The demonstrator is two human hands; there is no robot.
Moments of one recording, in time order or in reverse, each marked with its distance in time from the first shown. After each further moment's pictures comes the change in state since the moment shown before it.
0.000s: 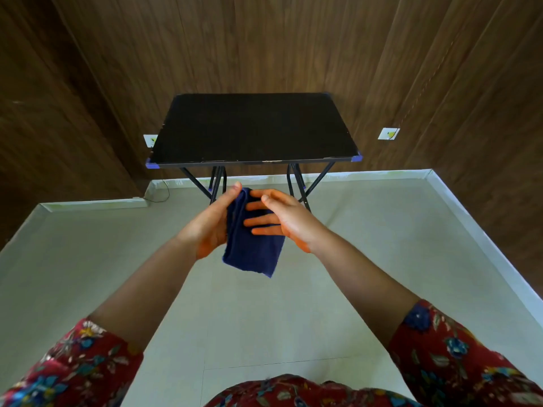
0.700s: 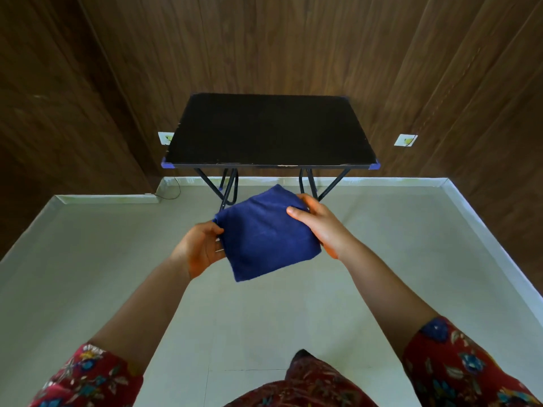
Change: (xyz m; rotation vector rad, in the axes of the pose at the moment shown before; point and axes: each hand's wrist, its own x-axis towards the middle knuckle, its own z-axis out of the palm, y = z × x) left_hand 0.008 -0.030 -0.065 -0.233 0.211 -0.030; right_hand 0.032 0.014 -0.029 -0.174 0.115 -0.049
